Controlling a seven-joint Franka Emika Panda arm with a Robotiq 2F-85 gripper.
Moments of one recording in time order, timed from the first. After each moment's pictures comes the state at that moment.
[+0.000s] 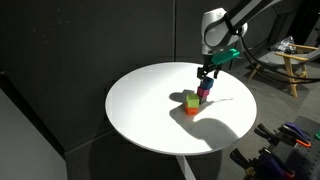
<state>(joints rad) 0.03 0.36 -0.07 -2.04 -0.10 2.31 0.20</state>
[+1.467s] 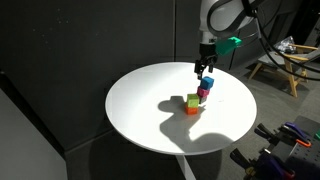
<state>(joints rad) 0.05 0.16 0.03 -2.15 -0.10 2.28 0.06</state>
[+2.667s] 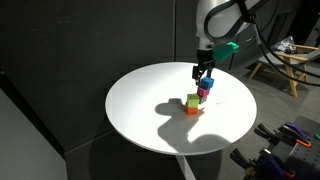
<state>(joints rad) 0.08 0.18 0.05 -2.17 -0.10 2.29 0.09</state>
